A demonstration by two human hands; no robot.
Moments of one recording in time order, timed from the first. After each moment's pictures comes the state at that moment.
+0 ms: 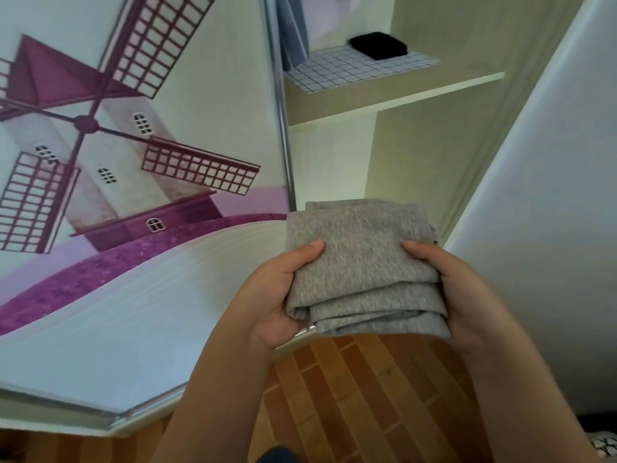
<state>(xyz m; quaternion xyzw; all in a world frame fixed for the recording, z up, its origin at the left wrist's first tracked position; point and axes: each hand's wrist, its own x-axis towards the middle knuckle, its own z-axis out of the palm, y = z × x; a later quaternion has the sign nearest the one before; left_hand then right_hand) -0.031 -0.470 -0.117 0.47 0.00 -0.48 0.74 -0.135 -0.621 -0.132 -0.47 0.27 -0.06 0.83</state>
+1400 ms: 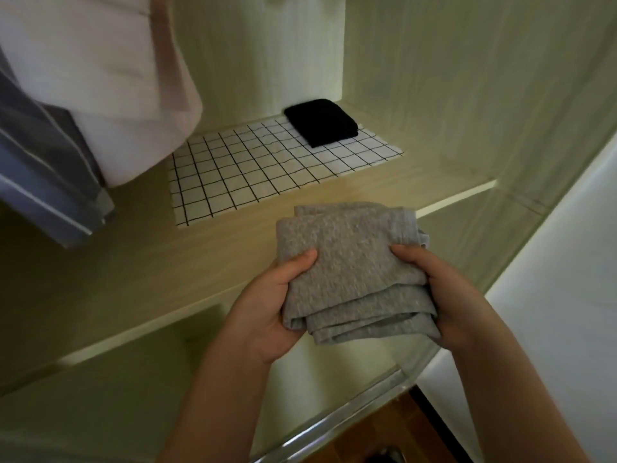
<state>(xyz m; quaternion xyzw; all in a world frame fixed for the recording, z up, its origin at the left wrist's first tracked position) 0.213 -0.866 -0.110 0.45 0.00 -0.46 0.76 0.113 -1.019 -0.121 -0.49 0.28 -0.07 0.82</state>
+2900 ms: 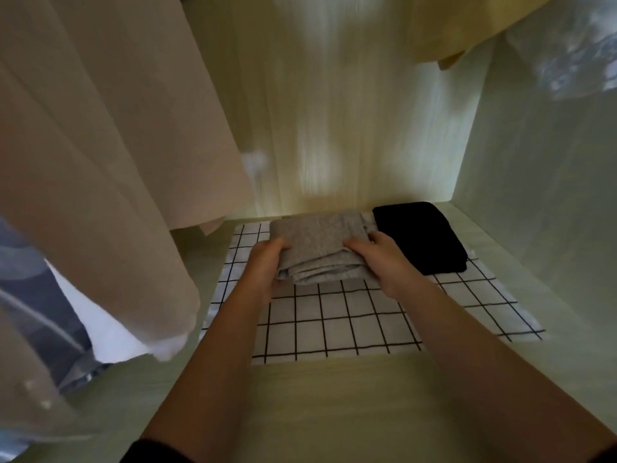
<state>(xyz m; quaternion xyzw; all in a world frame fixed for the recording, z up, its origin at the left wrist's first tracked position) 0.497 -0.947 -0.086 0.69 0.06 -0.09 0.72 0.472 -1.119 -0.096 -0.70 0.12 -0.05 0.70</state>
